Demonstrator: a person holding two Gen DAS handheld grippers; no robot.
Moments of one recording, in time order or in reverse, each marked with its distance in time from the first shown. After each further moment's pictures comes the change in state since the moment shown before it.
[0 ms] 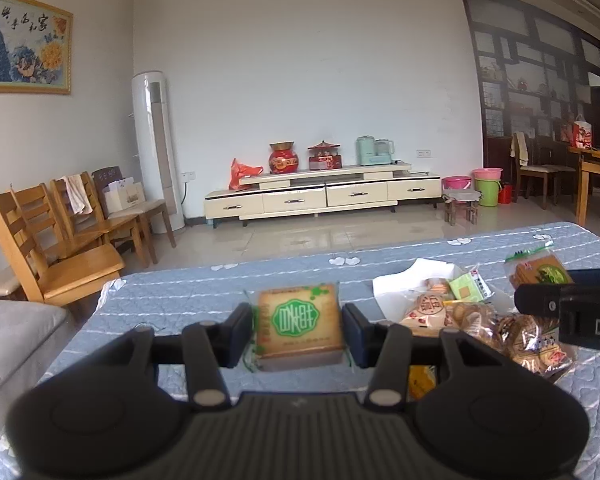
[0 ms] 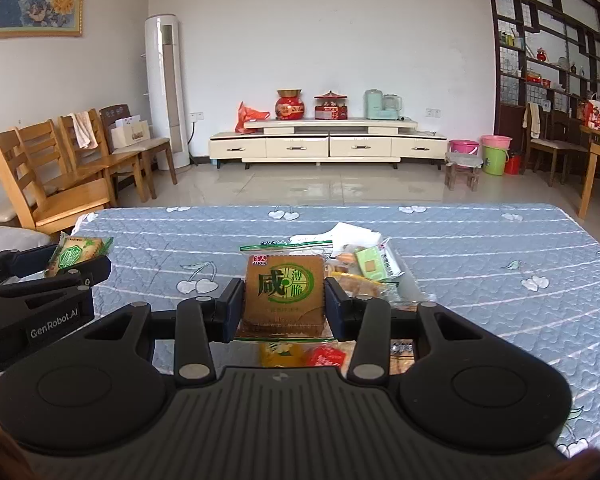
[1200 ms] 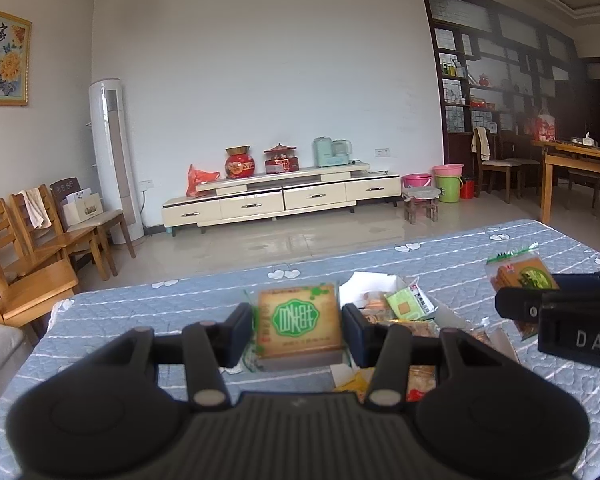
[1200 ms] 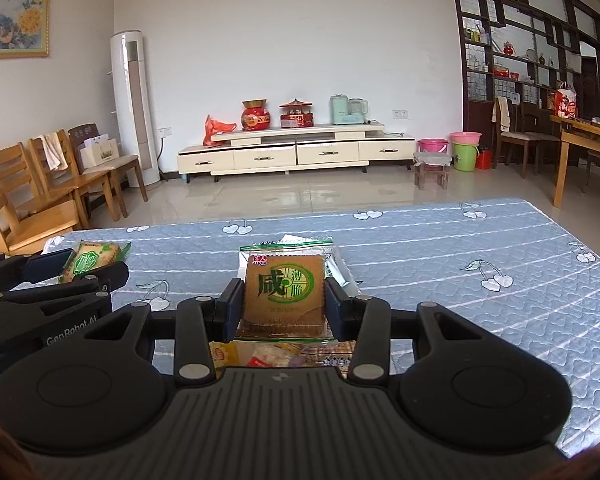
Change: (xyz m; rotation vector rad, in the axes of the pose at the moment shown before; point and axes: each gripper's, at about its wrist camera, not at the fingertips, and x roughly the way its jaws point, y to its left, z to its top) left arm 0.018 -0.052 0.020 0.042 -0.003 -0.112; right arm 0.007 0.016 -0.005 0.071 -0.031 -0.090
